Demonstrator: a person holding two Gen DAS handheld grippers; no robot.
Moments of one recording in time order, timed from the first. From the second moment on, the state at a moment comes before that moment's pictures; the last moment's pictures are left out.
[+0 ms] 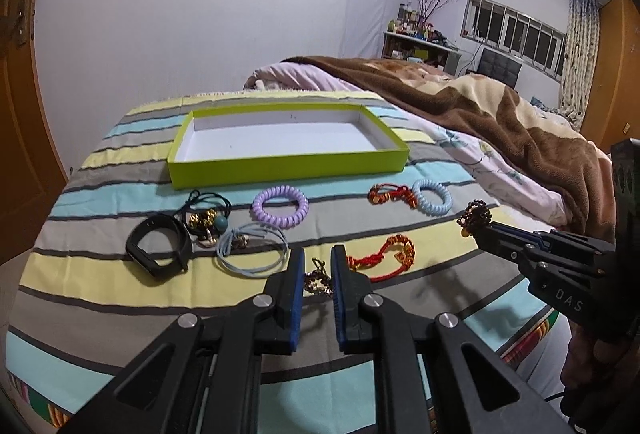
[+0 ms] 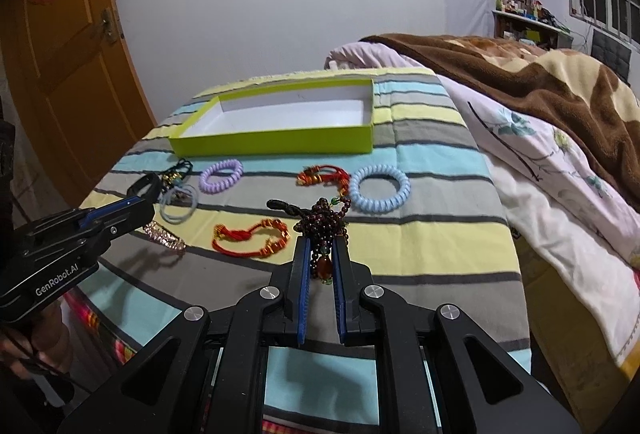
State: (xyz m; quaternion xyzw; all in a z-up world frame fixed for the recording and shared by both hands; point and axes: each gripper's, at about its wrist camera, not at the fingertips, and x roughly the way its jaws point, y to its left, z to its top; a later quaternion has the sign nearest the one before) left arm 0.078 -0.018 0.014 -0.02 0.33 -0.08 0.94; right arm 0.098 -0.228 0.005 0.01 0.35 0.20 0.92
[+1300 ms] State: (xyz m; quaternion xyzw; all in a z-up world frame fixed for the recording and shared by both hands) left arm 0.284 0.048 0.025 0.00 0.36 -0.01 0.93; right arm 0.309 -0.168 0.007 -0.03 0.38 0.21 0.90
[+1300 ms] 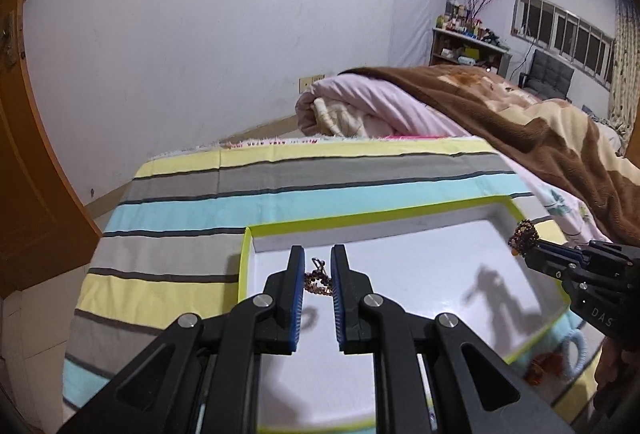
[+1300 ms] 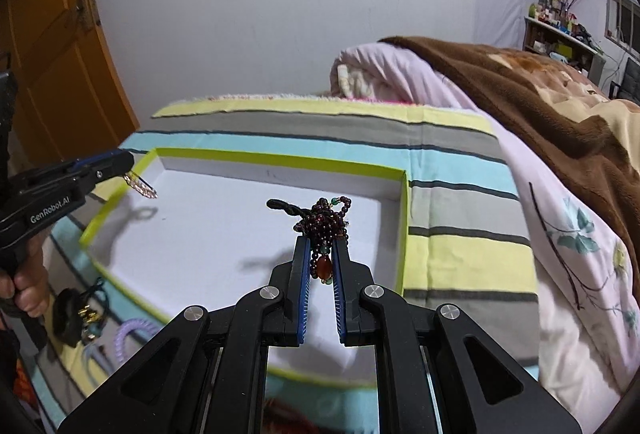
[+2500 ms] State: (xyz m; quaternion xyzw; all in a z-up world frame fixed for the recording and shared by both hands) left arm 0.219 0.058 0.028 -0.03 0.35 -0.05 0.94; right arm 0.223 -0.191 0.030 -0.01 0.36 0.24 0.90
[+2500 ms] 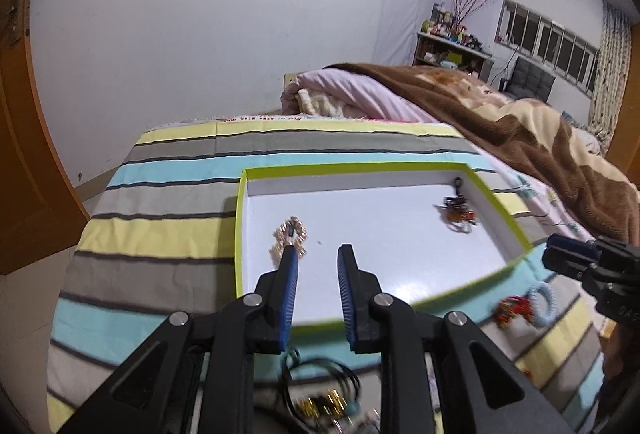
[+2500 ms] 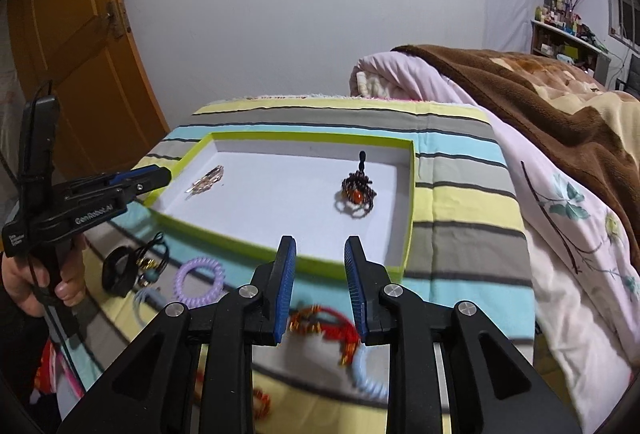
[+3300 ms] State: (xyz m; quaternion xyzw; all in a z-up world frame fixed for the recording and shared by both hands) left arm 0.075 0.037 0.025 -0.04 0.32 -0.06 0.95; right arm 0.097 -0.224 0.020 -0.01 0.34 0.22 0.92
